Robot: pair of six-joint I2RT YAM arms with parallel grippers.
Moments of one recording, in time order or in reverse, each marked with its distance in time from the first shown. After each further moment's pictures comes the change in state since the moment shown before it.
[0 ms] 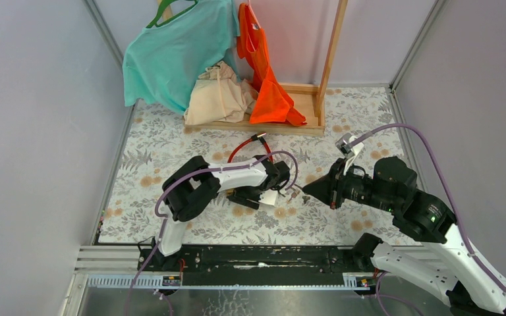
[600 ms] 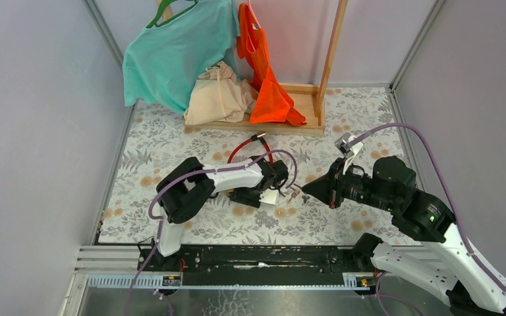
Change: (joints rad) left arm 0.004 -0.051 -0.057 0.084 0.022 -0.003; right arm 0.000 0.004 -0.001 0.004 0.000 0.003
